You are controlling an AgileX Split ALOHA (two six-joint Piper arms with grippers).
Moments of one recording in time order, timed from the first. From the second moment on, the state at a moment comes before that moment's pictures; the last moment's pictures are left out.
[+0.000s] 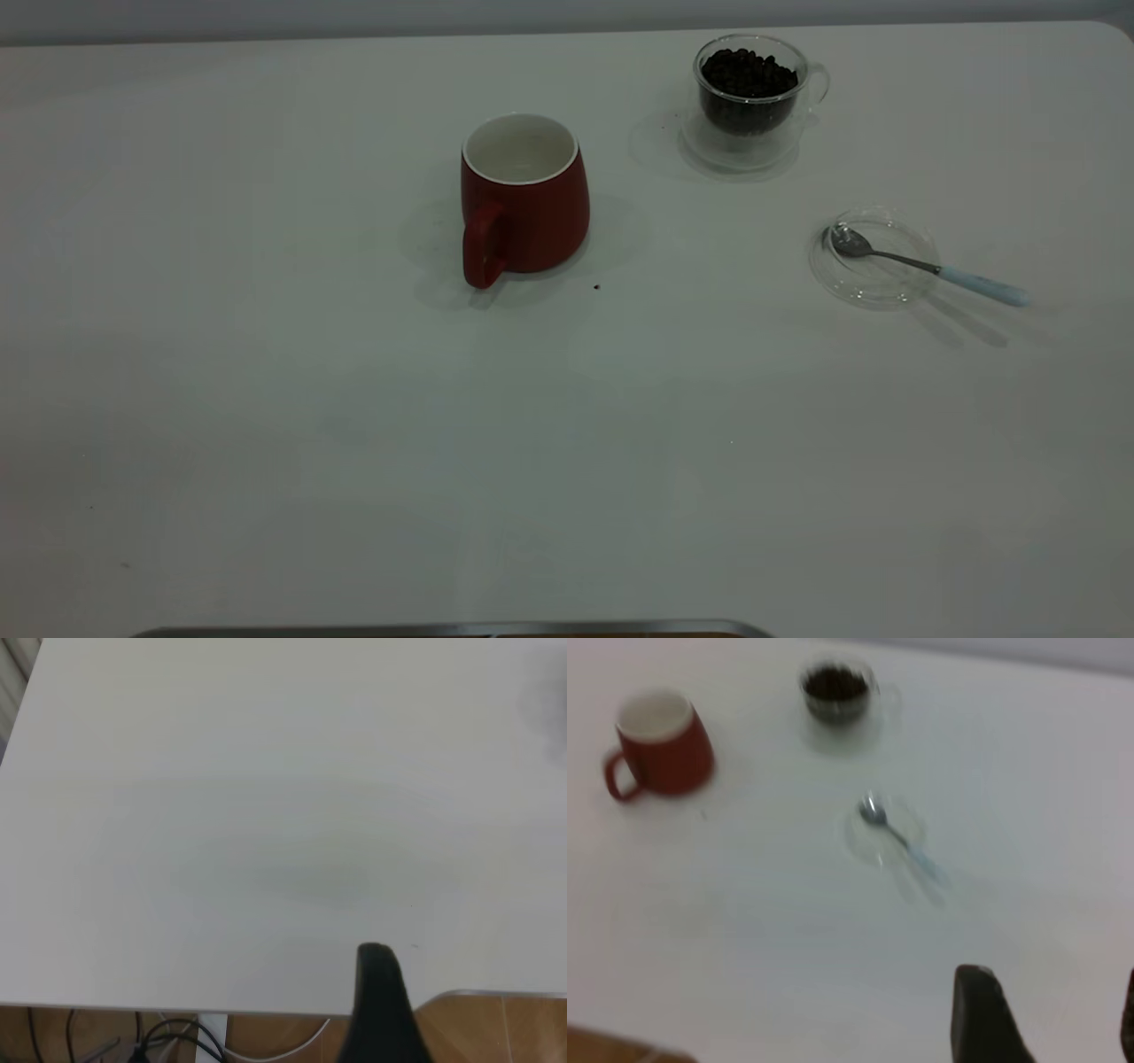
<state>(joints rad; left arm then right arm) 0.05 -0.02 -0.49 0.01 1.14 0.01 0.09 0.02 -0.49 0.02 1.05 -0.02</state>
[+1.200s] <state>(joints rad) 0.05 -0.02 -0.49 0.01 1.14 0.01 -0.15 1.67 -0.62 0.25 0.14 -0.02</state>
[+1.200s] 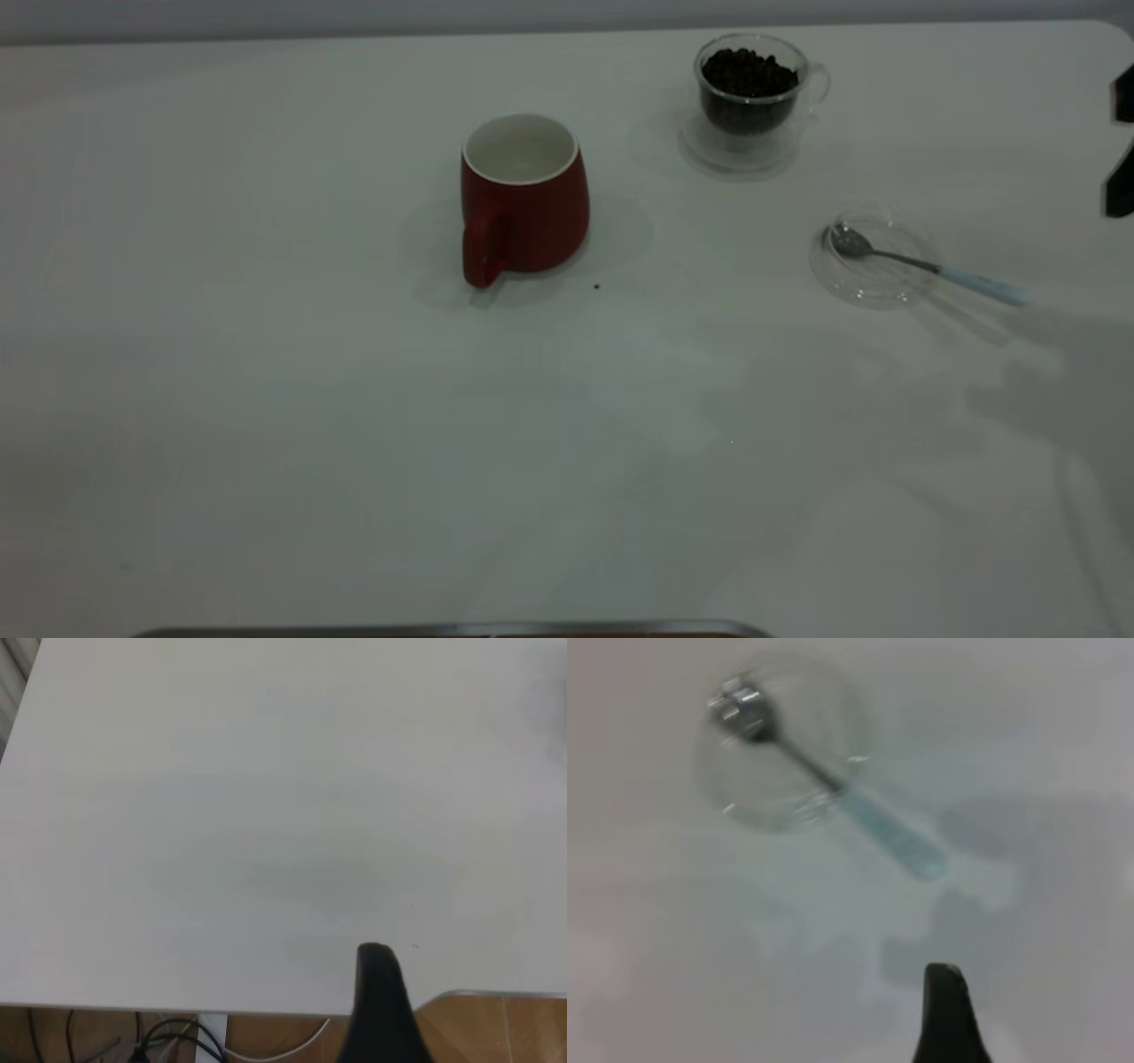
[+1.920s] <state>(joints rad) 0.05 -0.02 -0.49 0.01 1.14 0.01 -0.40 1.96 -0.78 1.43 0.55 -1.17</state>
